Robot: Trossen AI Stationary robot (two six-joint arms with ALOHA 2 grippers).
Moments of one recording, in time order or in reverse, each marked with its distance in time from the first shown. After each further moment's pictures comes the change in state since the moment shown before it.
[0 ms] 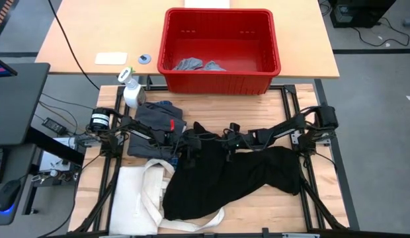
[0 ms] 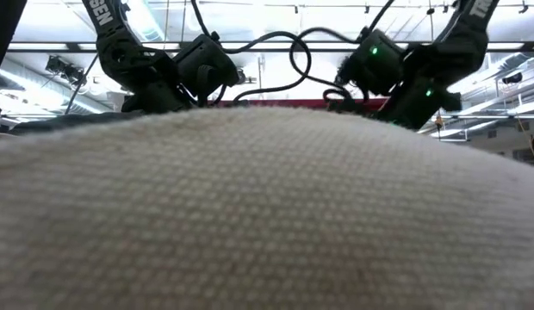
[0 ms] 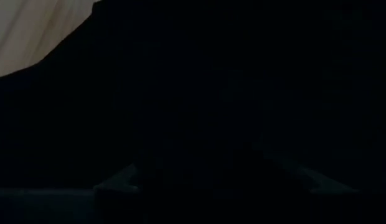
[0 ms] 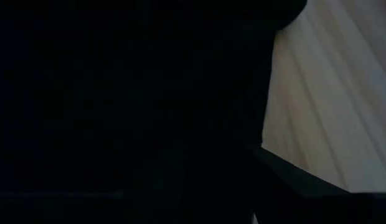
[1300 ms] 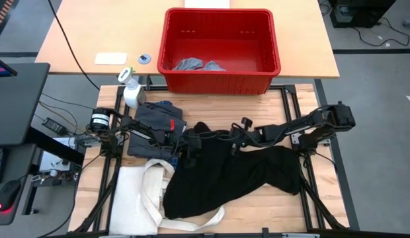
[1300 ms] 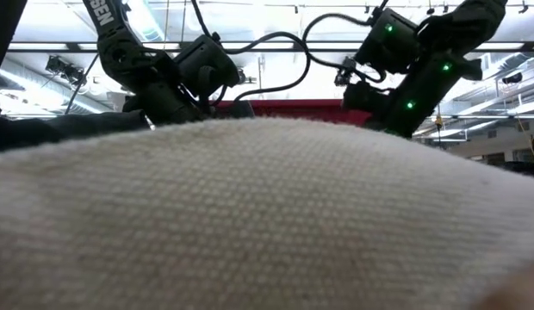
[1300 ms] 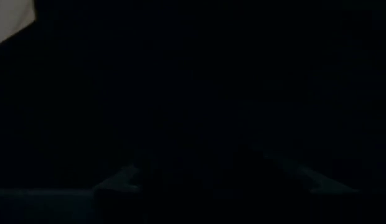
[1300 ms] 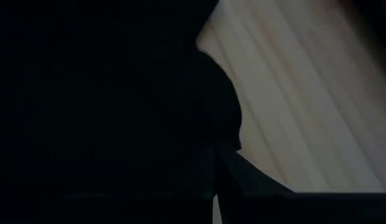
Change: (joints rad) left arm -0.003 0.000 0.001 -0.004 -0.001 -0.004; right arm 0.002 -0.198 0.002 -0.341 0.172 0.186
